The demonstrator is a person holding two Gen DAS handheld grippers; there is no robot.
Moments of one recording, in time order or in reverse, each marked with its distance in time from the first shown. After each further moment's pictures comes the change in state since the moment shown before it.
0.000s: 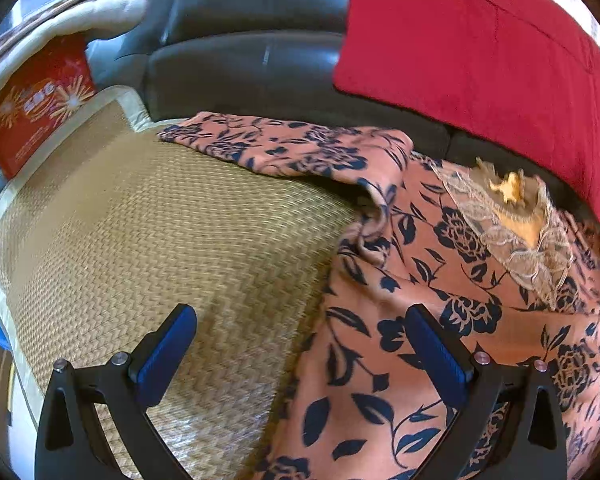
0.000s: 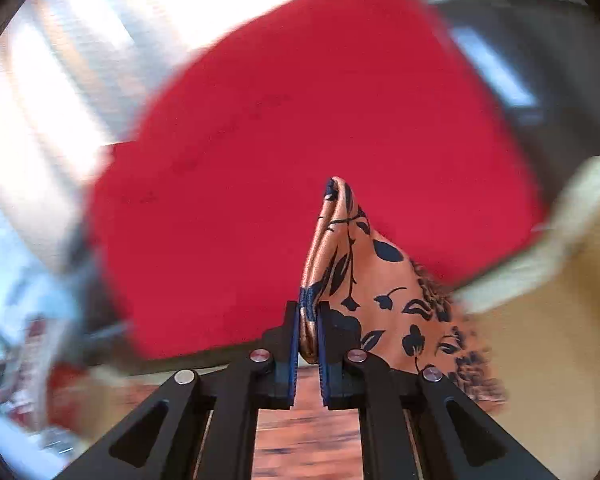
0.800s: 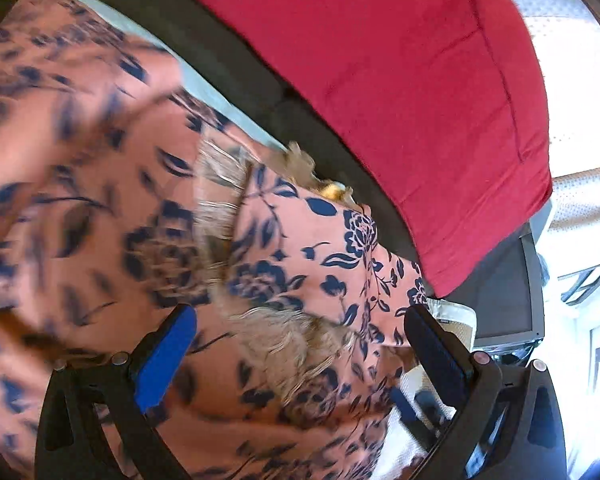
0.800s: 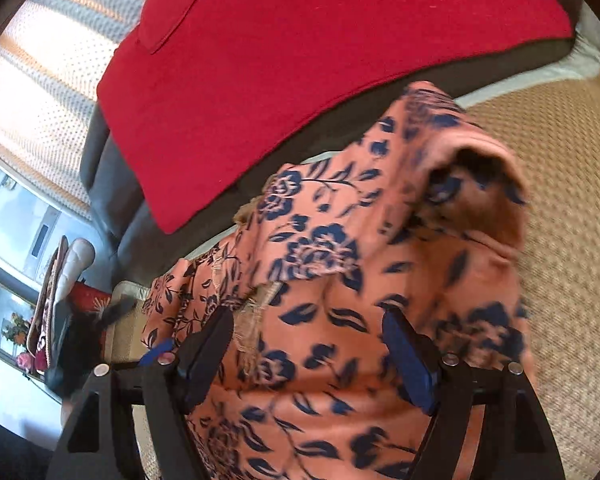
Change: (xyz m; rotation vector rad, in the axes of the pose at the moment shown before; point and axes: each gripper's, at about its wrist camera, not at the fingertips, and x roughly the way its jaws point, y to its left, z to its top) left arm 0.085 -0.139 0.072 -0.357 0.365 -0.717; right arm 0.004 -0.070 -0.190 0.122 0.252 0.019
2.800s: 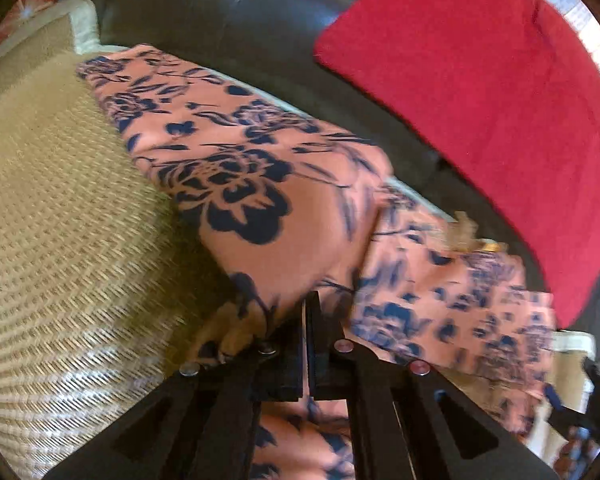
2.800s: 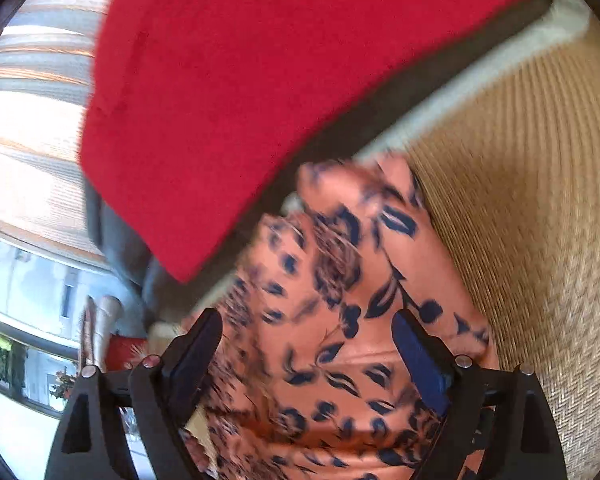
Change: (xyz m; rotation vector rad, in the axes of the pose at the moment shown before) left arm -0.061 0.083 0.017 0.103 -0.240 0.397; right arm 0.032 -0.008 0.035 0.223 0.053 0.074
